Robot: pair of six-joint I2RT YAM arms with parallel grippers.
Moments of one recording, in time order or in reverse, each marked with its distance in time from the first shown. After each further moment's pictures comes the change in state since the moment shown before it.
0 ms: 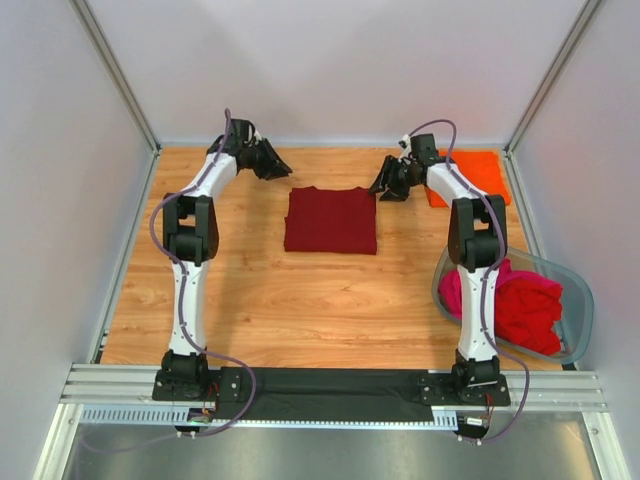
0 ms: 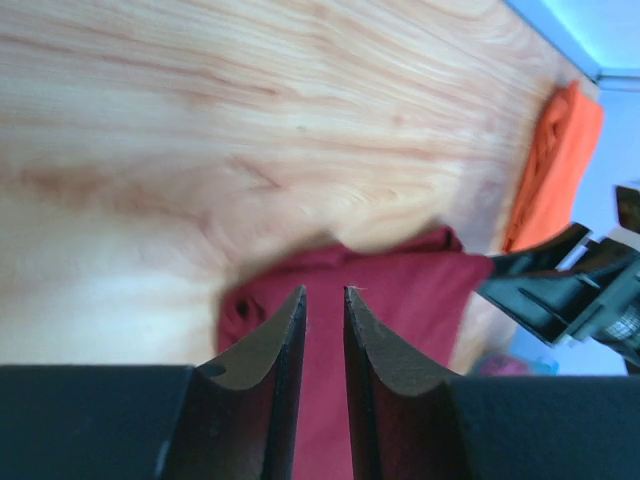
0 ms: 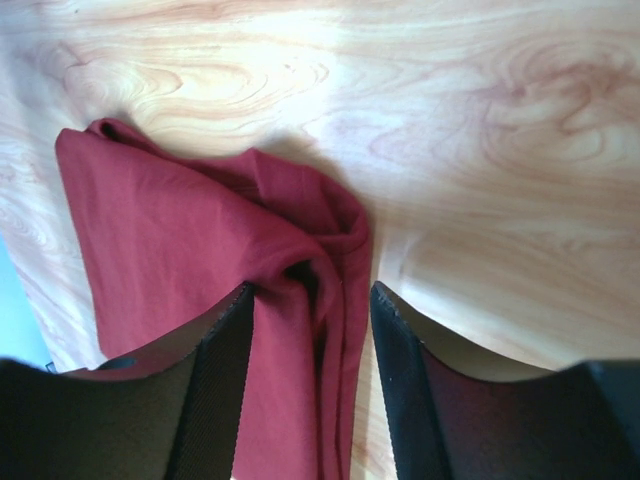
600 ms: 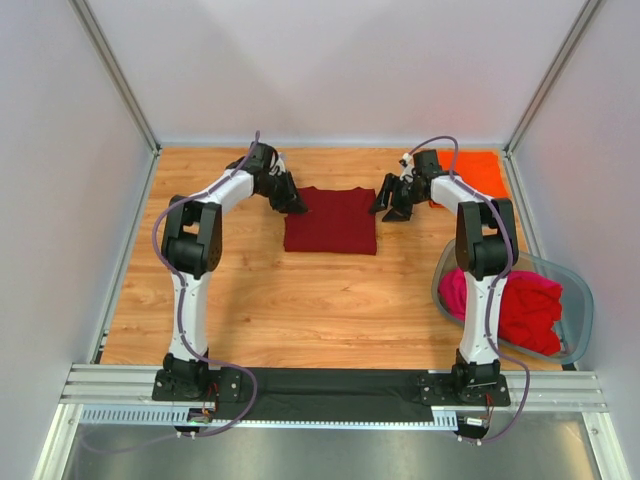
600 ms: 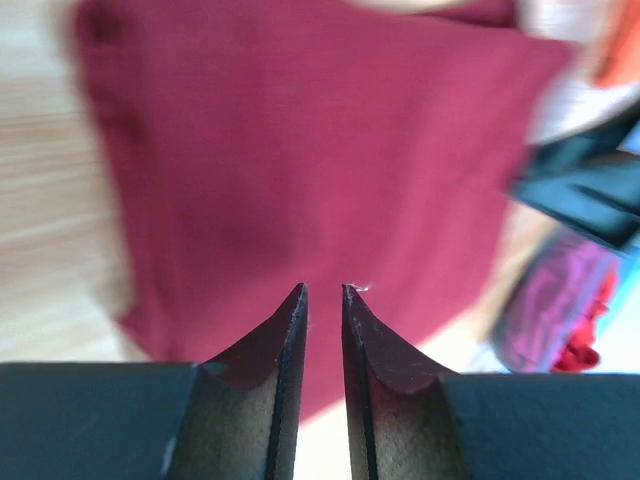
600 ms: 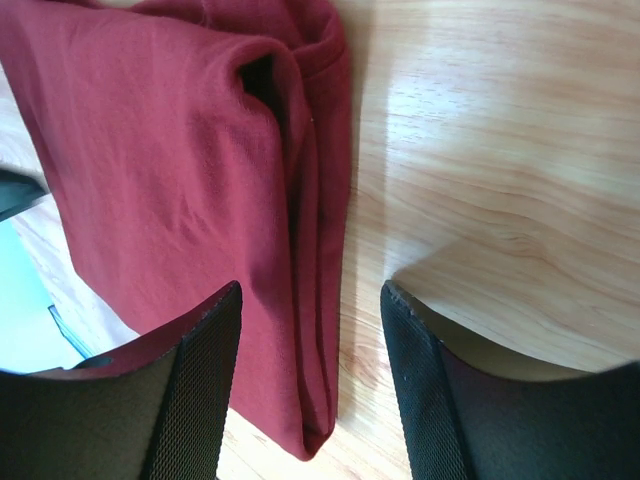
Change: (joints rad) left arm -0.128 -0.266 -0.406 -0.039 -0.002 0.142; right arm 0.001 -0.151 -0.287 0.018 -0.051 -0.035
